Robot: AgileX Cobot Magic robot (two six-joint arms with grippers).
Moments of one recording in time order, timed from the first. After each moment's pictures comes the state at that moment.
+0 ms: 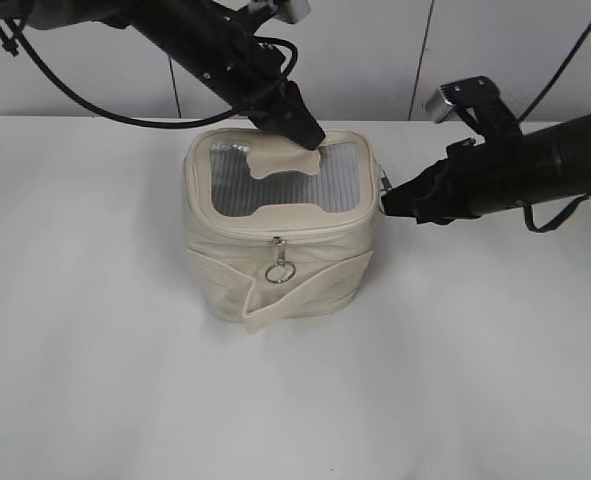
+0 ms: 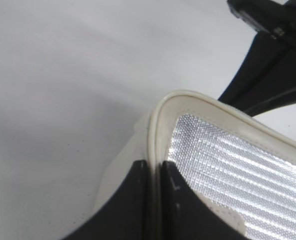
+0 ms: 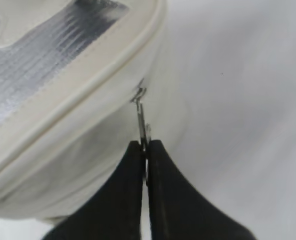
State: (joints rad) left arm -0.44 2.29 -2.02 -0.76 1.09 0.98; right arm 0.19 1.92 -1.00 1.44 0.52 -1.73
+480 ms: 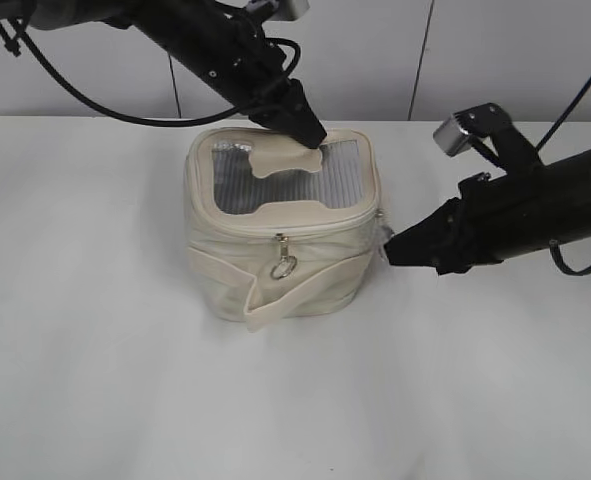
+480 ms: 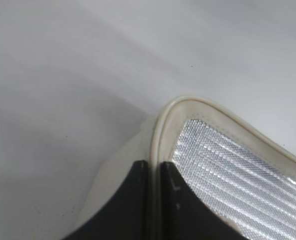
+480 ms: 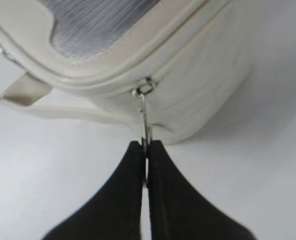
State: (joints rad) left arm -0.44 2.29 -2.02 -0.75 1.07 0.83; right arm 0.21 1.73 -0.81 1.34 0.59 -1.62
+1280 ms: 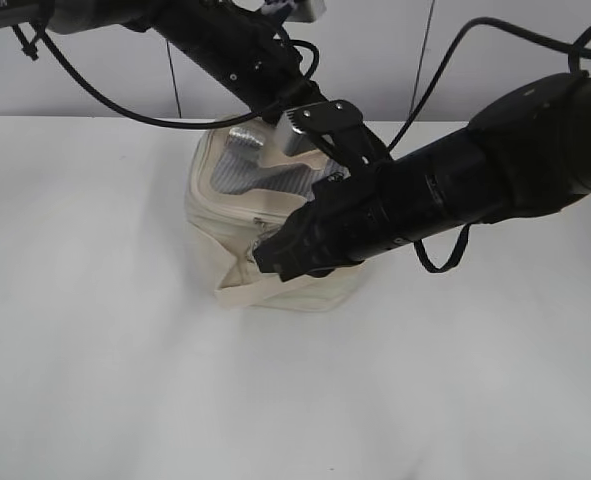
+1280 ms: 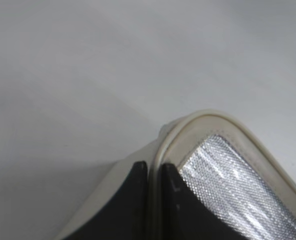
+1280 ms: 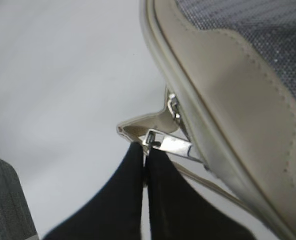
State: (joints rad) left arm -0.49 2.29 -2.02 -0.71 0.99 0.74; right arm 0.60 1.81 -0.97 1.36 0.44 -1.39
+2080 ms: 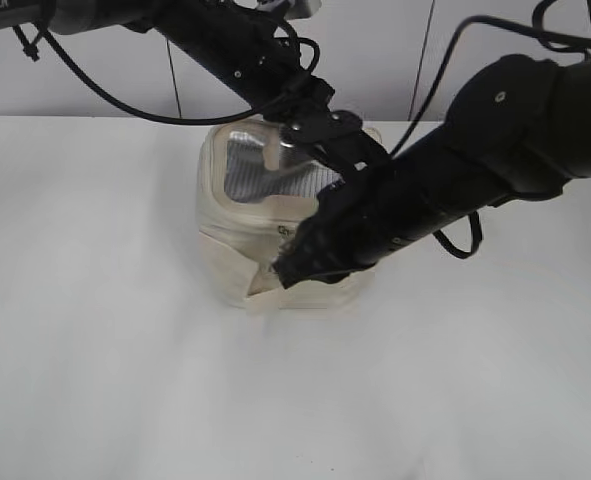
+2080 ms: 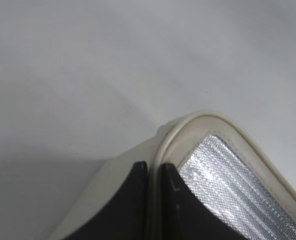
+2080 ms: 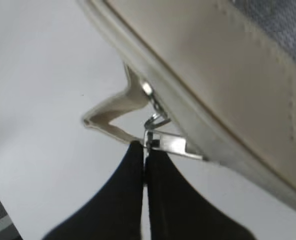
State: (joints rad) left arm -0.49 2.29 -2.02 -0.71 0.96 0.63; right arm 0.63 1.80 -1.01 0.82 0.41 -0.79
